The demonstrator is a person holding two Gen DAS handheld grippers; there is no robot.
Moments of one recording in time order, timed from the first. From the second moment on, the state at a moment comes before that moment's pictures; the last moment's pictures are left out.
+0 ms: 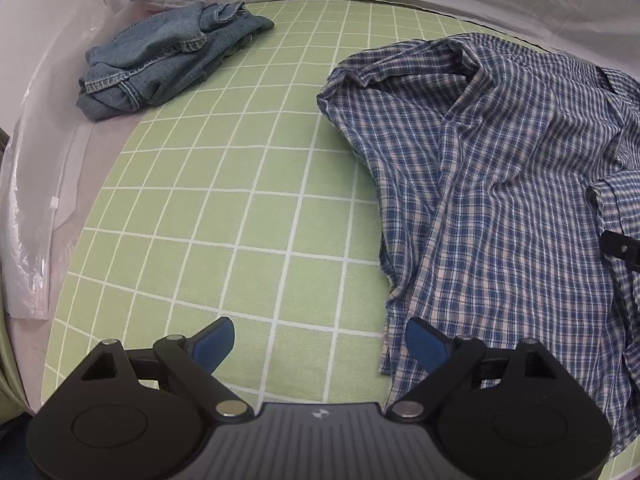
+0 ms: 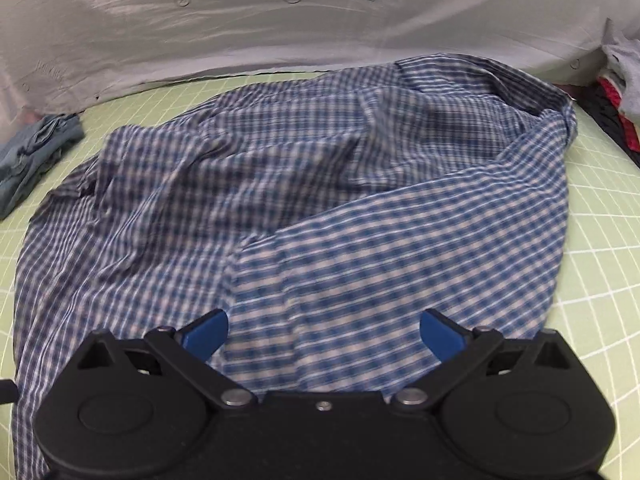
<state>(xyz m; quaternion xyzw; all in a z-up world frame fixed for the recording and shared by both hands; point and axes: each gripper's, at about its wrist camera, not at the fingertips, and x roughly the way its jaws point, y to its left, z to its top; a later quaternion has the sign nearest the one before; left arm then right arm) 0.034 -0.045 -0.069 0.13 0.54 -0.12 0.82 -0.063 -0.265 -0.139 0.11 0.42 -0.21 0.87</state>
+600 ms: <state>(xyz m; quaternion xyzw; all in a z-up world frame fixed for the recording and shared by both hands) 0.028 -0.055 -0.076 0.10 0.56 -0.10 0.82 -0.105 -0.299 -0.103 0.13 0.37 -0.24 0.89</state>
